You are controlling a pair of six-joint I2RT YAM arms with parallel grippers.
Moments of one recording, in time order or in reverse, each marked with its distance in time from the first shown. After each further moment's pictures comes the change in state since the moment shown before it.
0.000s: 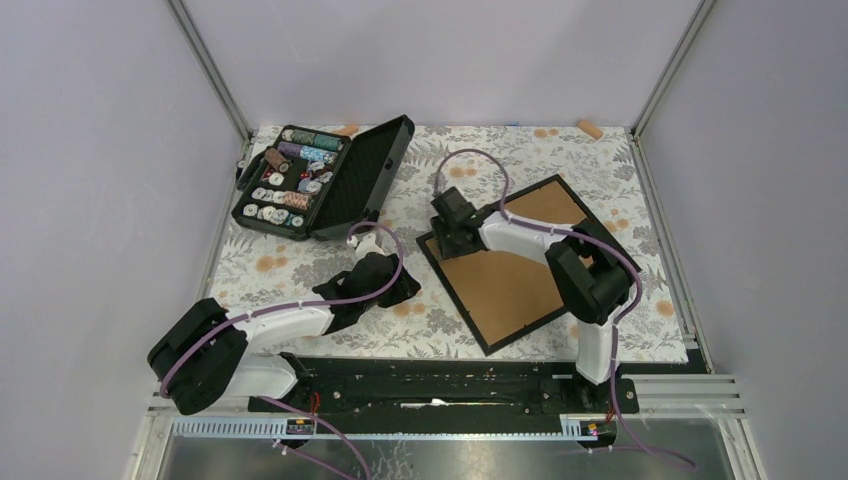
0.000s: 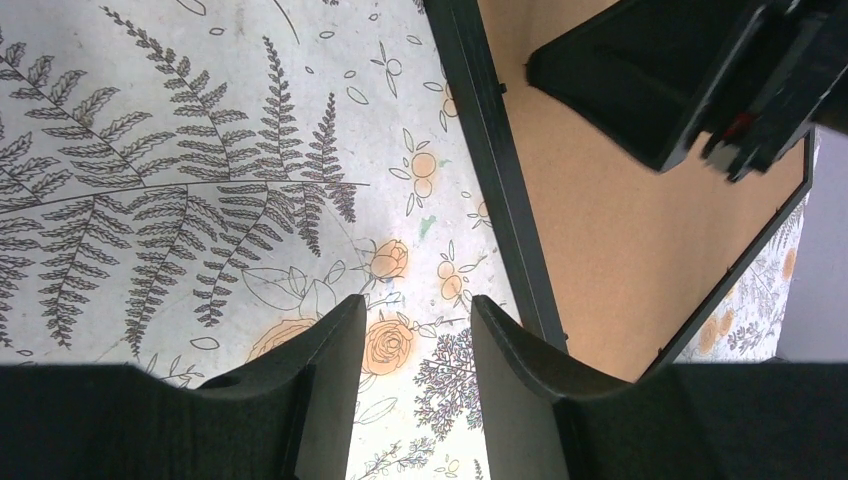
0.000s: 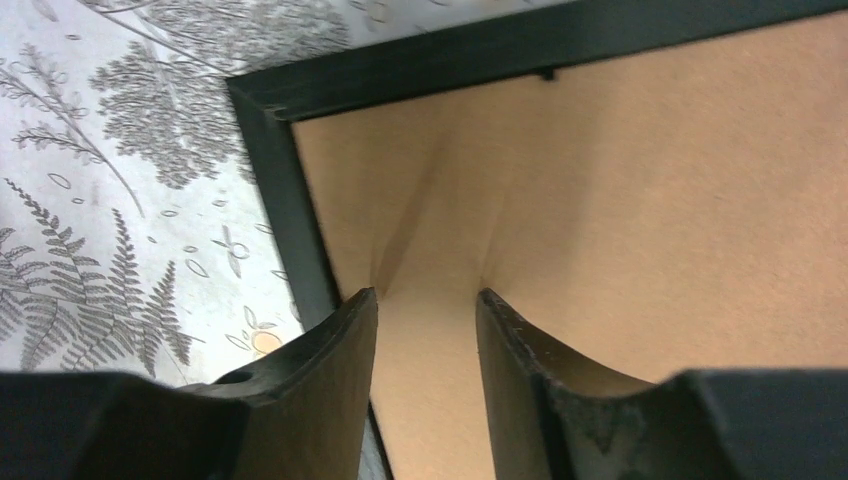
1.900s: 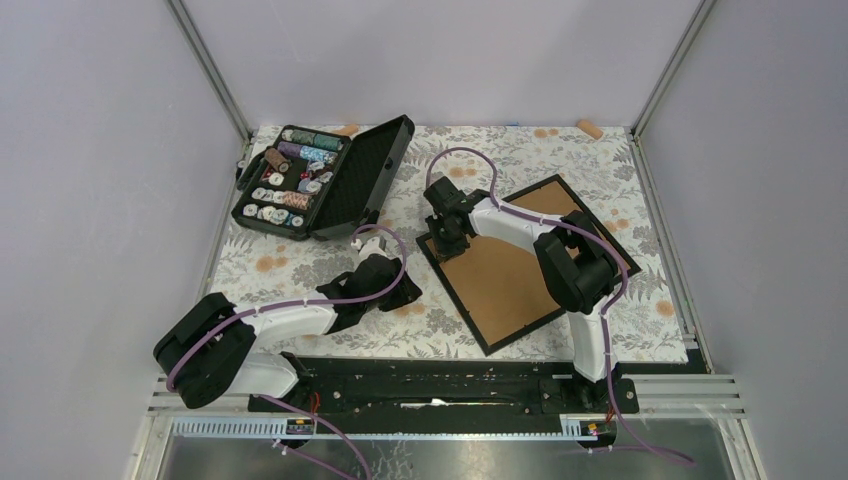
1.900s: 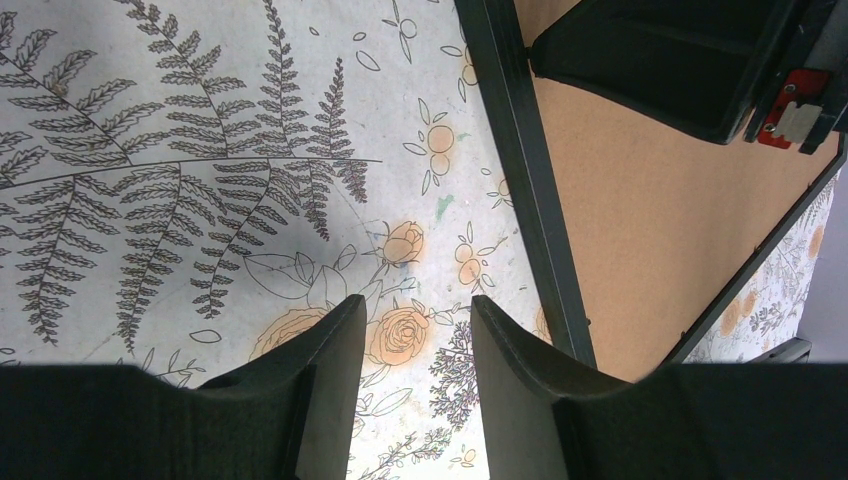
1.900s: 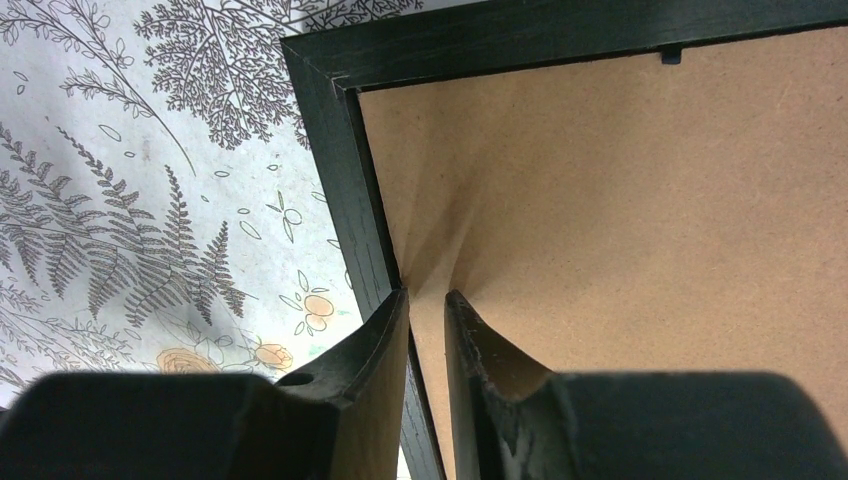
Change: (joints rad) left arm 0.000 0.042 -0.007 0.009 0.046 0.009; right arm -0.042 0.106 0.196 -0.237 -0.205 0.003
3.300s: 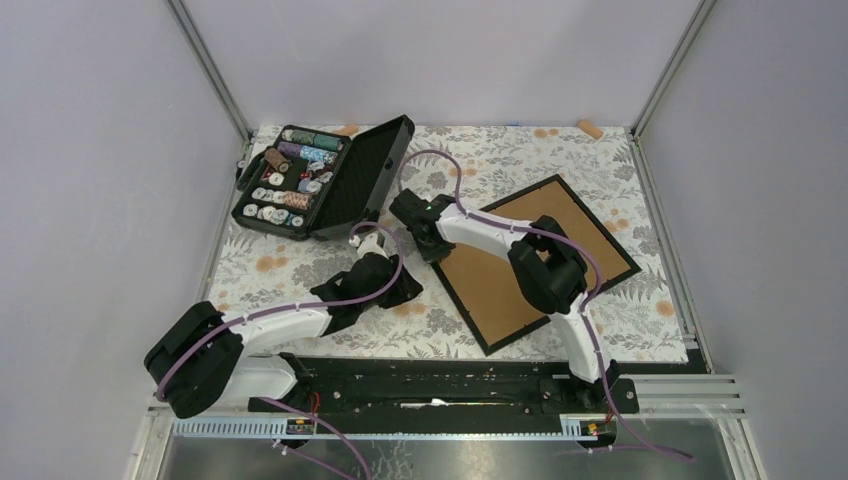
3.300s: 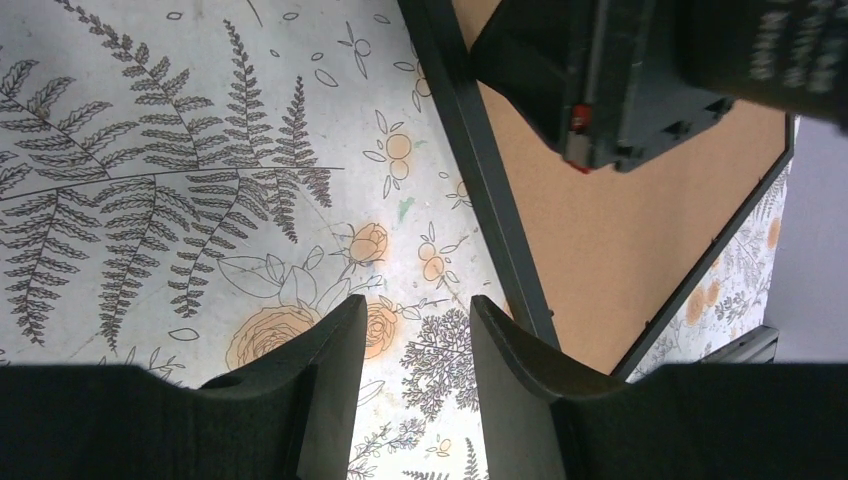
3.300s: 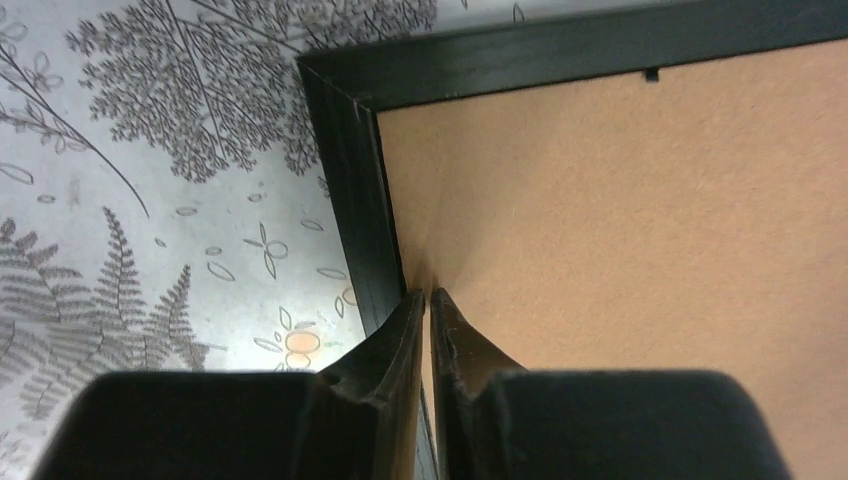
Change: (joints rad) left arm 0.000 -0.058 0.000 -0.003 0.006 0.012; right arm 0.116 0.149 0.195 -0.196 0.301 0.003
